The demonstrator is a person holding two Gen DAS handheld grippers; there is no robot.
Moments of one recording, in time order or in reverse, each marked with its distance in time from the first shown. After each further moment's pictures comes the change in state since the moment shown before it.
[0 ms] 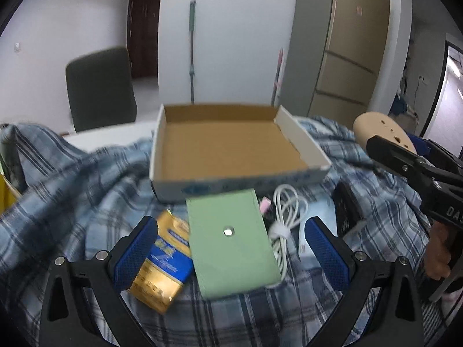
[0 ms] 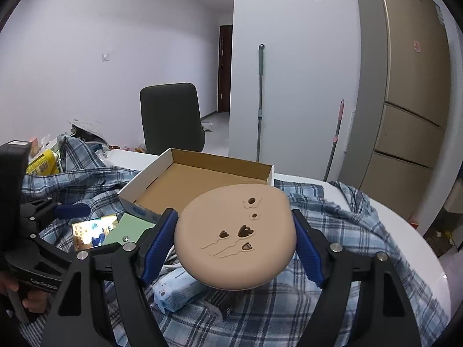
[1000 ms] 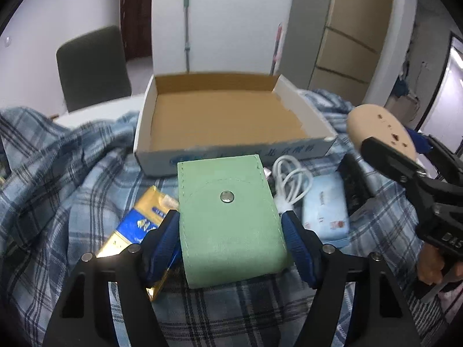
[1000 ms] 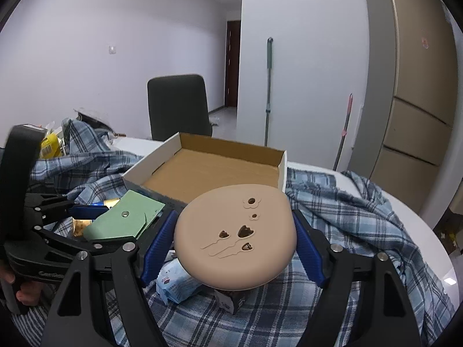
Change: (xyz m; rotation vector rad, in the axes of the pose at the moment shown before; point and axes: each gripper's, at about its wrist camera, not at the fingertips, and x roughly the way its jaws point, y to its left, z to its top) left arm 0.031 -0.011 -0.006 0.025 0.083 -0.009; right arm 0.007 0.005 -0.020 -0.025 0.011 0.028
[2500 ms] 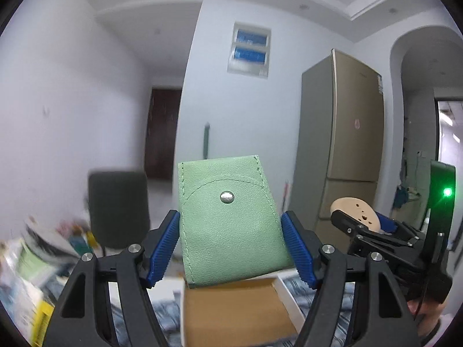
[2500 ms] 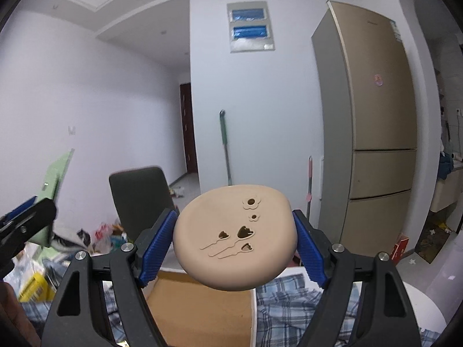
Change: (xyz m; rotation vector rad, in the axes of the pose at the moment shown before) left arm -0.157 0.027 0.136 -0.067 -0.661 0.046; right arm -0.029 -0.010 0.152 0.173 -0.284 -0.186
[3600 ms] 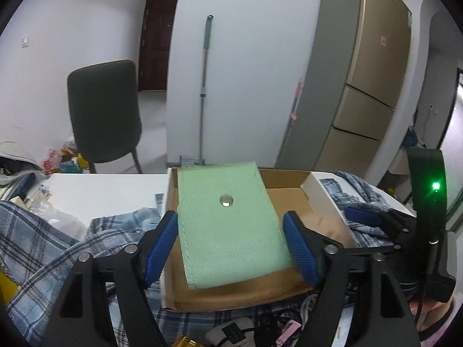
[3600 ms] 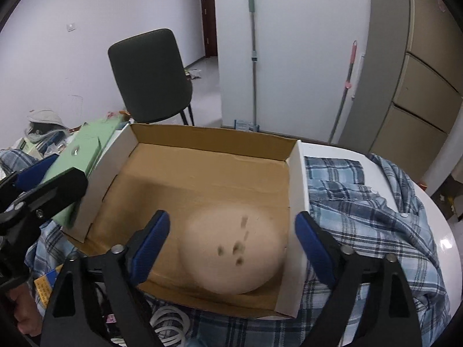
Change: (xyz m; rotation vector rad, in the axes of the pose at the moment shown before) left arm 0.135 0.021 -0.128 -0.017 0.459 0.018; right arm 0.129 0.019 -0.136 -0.087 0.595 0.081
